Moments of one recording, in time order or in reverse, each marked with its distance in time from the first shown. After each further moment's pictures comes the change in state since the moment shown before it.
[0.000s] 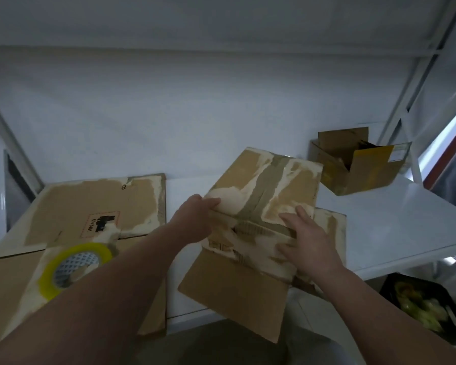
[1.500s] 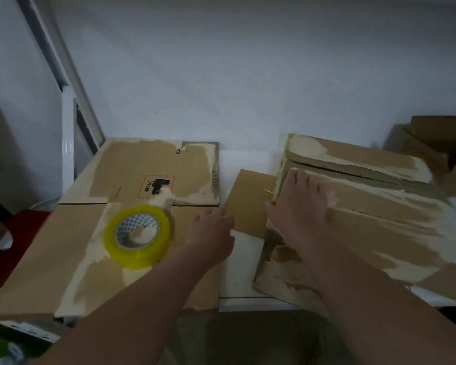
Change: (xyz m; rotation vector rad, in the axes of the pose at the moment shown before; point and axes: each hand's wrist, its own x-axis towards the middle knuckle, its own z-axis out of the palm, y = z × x) left_hand -0.054 -0.074 0.033 0.212 -0.014 -0.182; right_hand 0.083 -0.130 0.083 -0.432 0.056 -0.038
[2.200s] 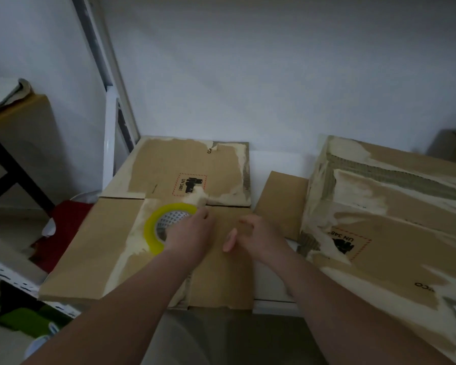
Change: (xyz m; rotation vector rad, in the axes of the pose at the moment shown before) left_hand -0.035 -0.084 -0.013 0.127 -0.031 -0.175; right_hand -0.048 -0.095 0.016 0.806 -0.523 -0.142
